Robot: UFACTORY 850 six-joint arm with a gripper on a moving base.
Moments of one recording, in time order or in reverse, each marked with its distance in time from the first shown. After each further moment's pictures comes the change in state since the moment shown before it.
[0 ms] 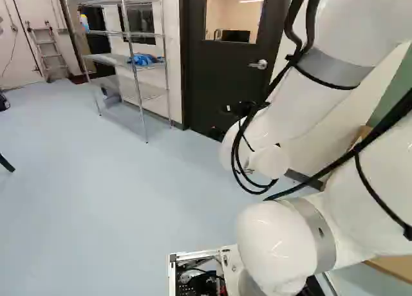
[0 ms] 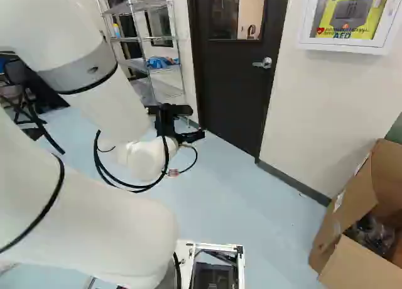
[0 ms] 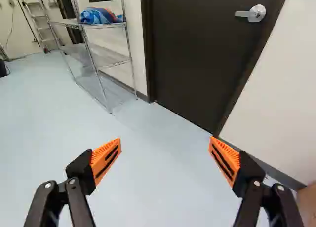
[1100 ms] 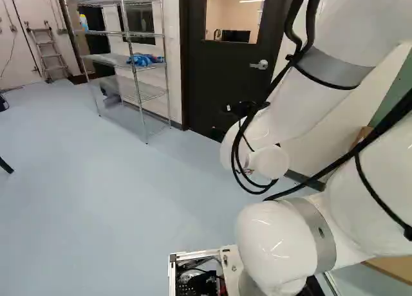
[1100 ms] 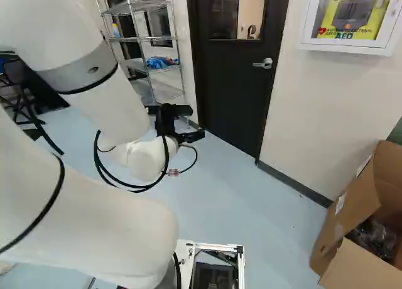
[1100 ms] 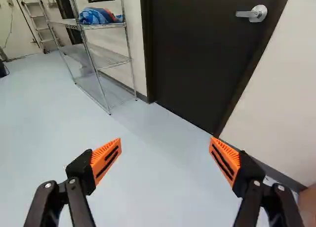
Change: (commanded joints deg) arm 0.0 0.0 0.0 0.0 0.0 0.0
